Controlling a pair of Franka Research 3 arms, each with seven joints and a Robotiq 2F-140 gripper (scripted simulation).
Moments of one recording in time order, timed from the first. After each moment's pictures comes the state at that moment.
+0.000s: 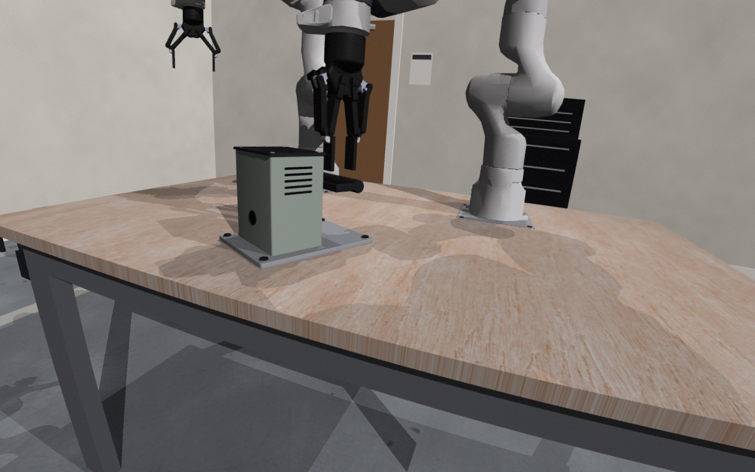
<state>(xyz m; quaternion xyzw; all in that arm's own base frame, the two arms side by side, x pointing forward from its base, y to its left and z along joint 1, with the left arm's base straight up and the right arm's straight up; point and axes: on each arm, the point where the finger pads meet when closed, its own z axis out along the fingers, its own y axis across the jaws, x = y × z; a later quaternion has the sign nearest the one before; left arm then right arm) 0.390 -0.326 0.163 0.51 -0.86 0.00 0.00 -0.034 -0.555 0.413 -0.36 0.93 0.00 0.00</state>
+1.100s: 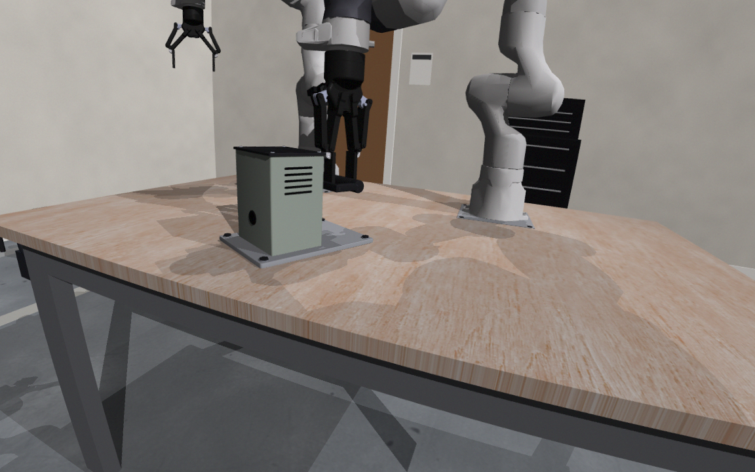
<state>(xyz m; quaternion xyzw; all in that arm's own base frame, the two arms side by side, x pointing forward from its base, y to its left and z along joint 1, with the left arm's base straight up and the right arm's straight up) 0.389 -0.324 0.133 0.51 -0.86 0.00 0.00 -0.034 -0.555 0.413 -0.36 0.93 0.00 0.00</state>
